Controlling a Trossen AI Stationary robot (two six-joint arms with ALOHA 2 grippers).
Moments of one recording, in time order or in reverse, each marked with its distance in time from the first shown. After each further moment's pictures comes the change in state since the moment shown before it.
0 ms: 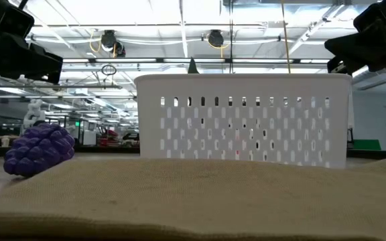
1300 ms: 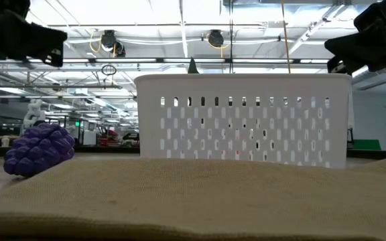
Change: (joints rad) left arm 0.001 0.000 0.000 0.207 -0.001 0.029; right arm 0.000 0.000 0.000 0.001 0.000 -0.020
